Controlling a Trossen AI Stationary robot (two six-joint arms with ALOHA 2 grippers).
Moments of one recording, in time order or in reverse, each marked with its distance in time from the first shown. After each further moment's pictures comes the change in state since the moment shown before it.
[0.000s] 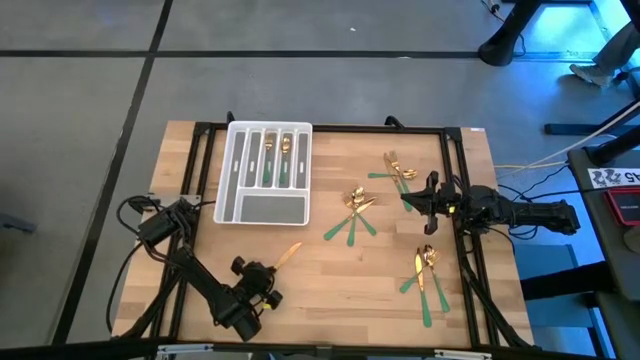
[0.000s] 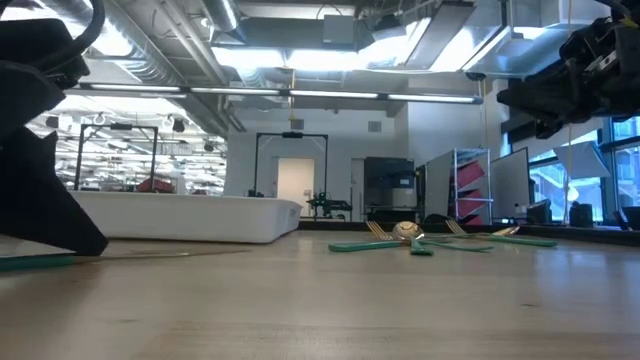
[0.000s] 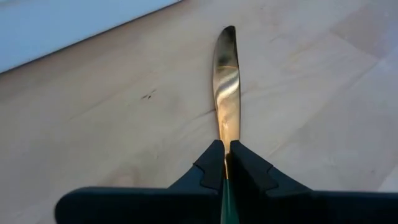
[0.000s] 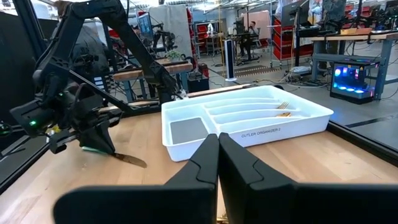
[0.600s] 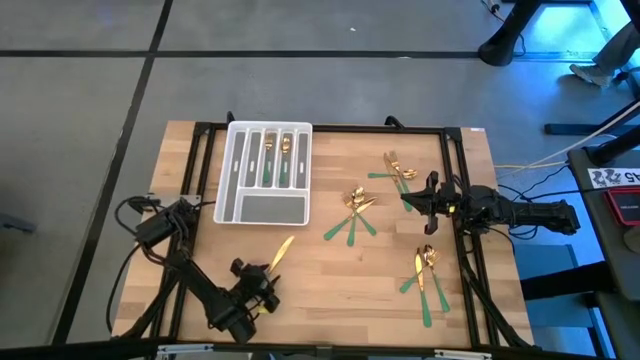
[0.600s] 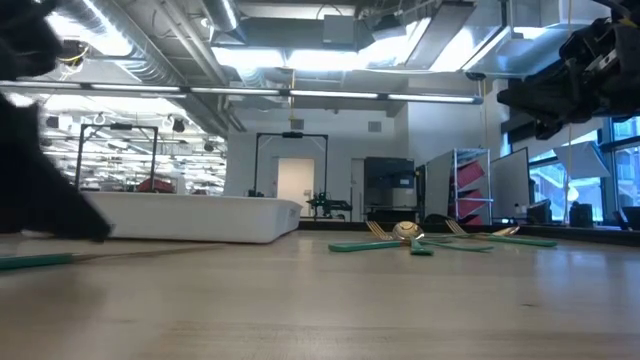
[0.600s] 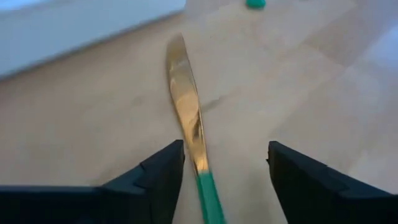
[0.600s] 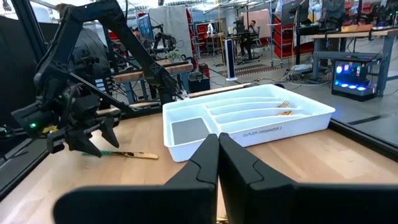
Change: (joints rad) left arm -0.047 -0.001 0.001 -0.006 -0.065 -0.037; right arm 0.000 0.000 0.000 -0.001 0.000 0.023
